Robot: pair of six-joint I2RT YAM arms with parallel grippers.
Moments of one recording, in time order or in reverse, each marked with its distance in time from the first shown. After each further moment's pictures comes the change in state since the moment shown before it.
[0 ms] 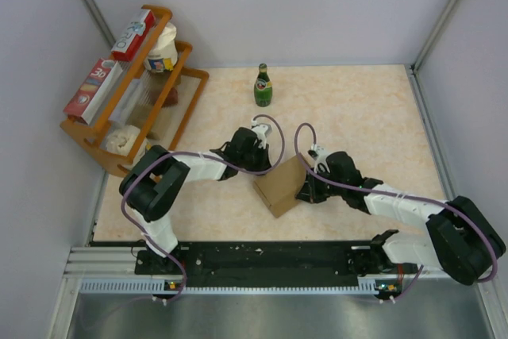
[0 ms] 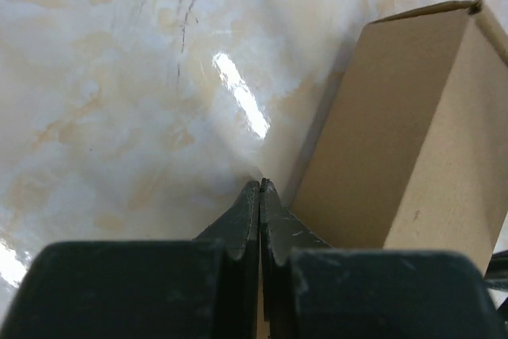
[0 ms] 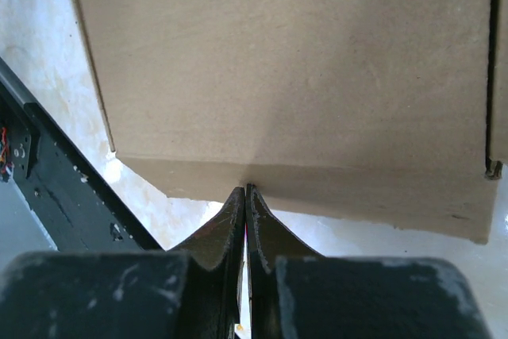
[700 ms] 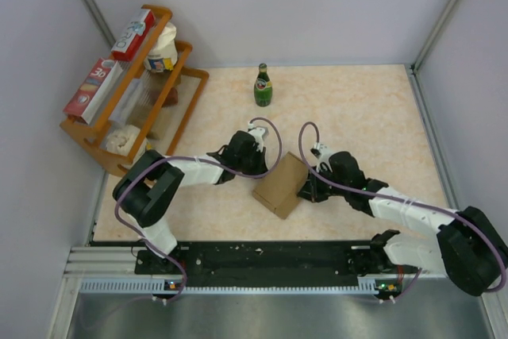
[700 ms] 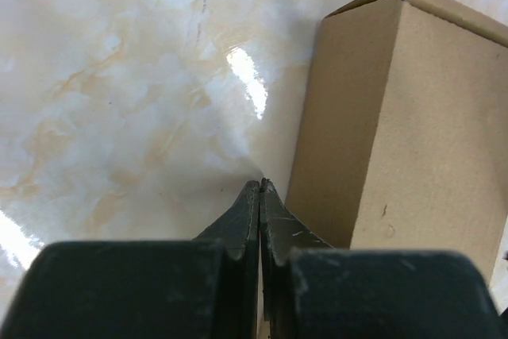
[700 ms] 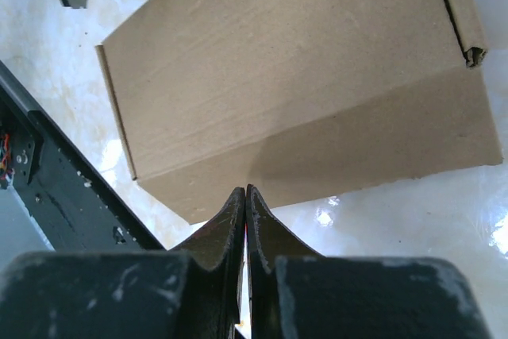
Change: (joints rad) left arm -0.008 -0.064 -0.068 -0.007 -0.041 -0.014; right arm 0.009 -0.050 0.000 -0.029 0.035 -0.003
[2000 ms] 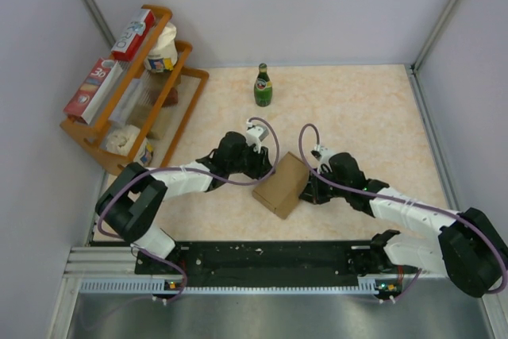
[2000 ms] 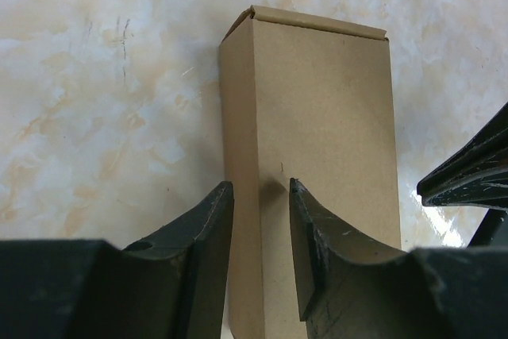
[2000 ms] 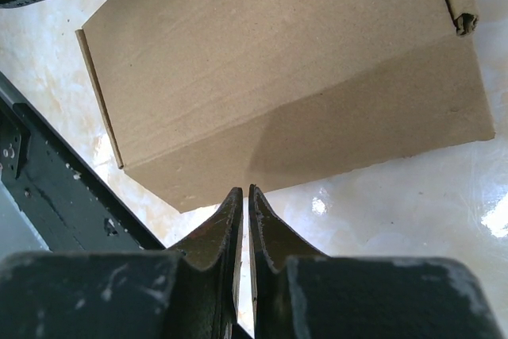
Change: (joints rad) left arm 0.000 -0.161 -0.095 0.115 0.124 0.092; right arm 0.002 -0.037 0.000 -0.065 0.018 -0.009
